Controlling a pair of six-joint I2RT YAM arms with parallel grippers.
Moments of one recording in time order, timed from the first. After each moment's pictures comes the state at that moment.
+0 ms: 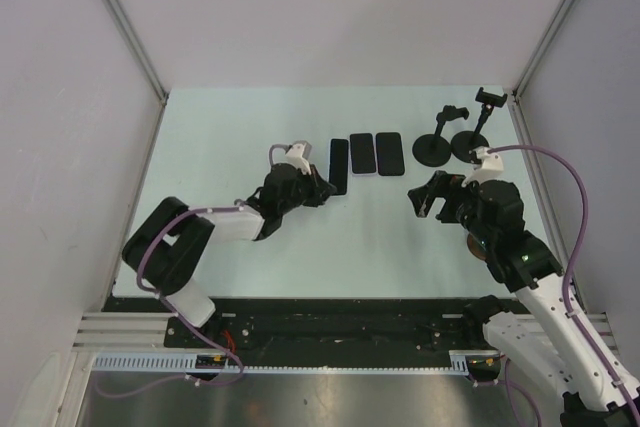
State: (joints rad) left arm -0.64 1.61 0.68 0.58 0.09 -0.56; right arm 0.41 0.65 0.76 -0.44 0.03 0.46
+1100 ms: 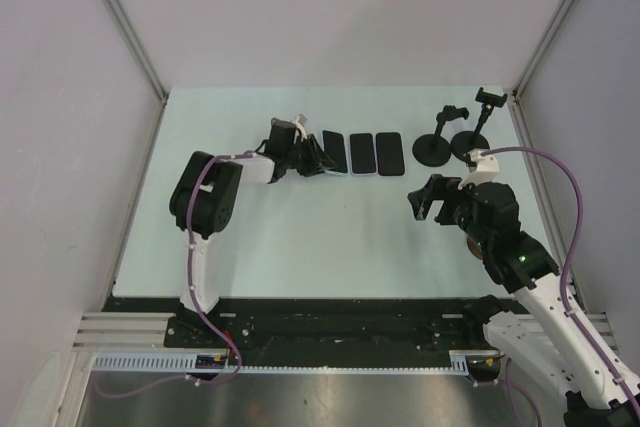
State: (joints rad) left arm -0.38 2.12 1.27 0.22 0.45 -0.76; right arm 0.45 0.65 0.73 -0.44 0.09 0.41
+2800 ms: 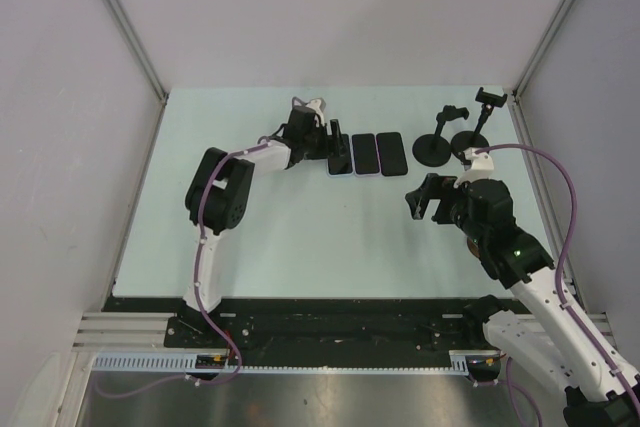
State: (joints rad) left arm -0.45 2.23 1.55 0.04 0.22 -0.48; right arm 0.45 0.69 0.73 -0.43 0.08 0.41
